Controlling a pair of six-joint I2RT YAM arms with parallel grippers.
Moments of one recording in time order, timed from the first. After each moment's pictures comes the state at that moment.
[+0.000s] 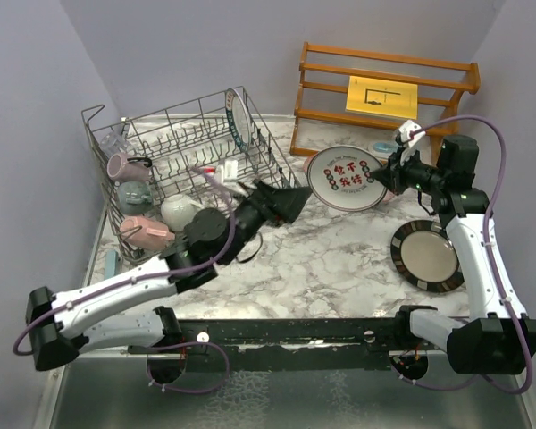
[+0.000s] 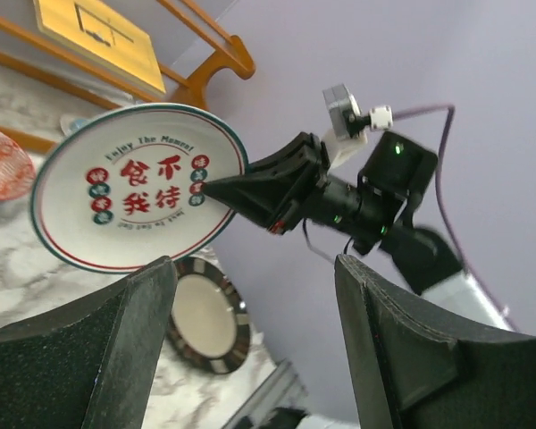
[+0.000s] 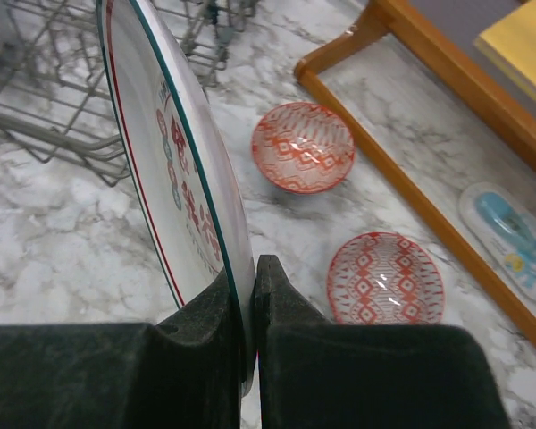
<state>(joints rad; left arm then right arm) -1.09 0.93 0.79 0.36 -0.37 -0.79 -0.04 1.13 1.11 -0.46 -0.75 -0.38</state>
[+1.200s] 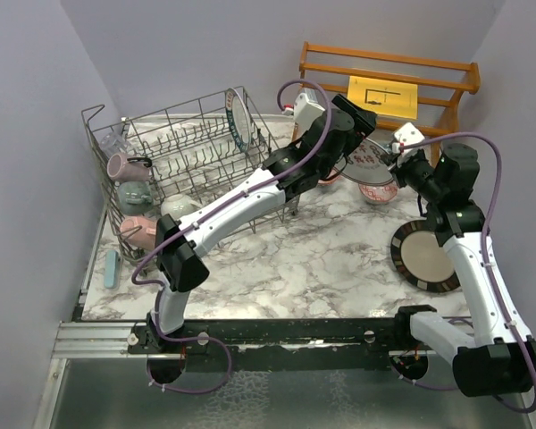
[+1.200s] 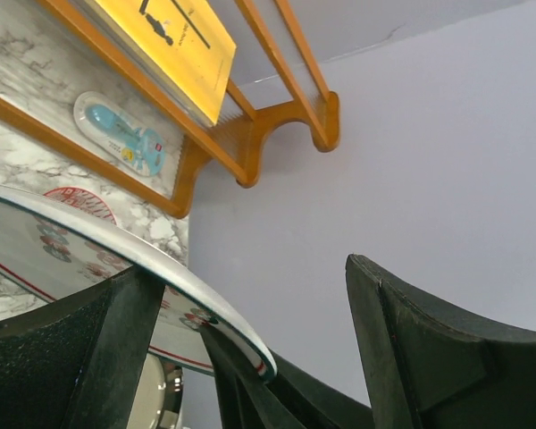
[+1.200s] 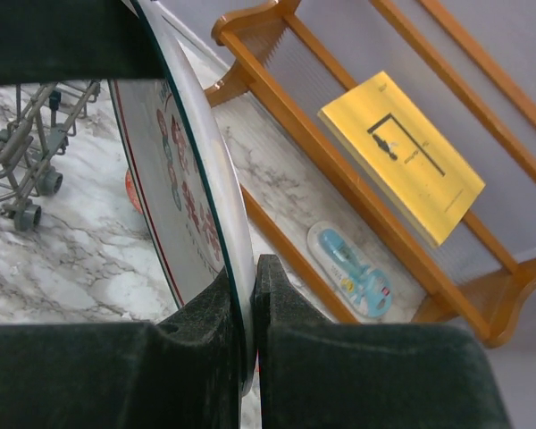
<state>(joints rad) -0.96 1.94 2.10 -0.35 -0.50 -1.29 0.03 1.01 1.02 -0.22 -0.44 -0.52</state>
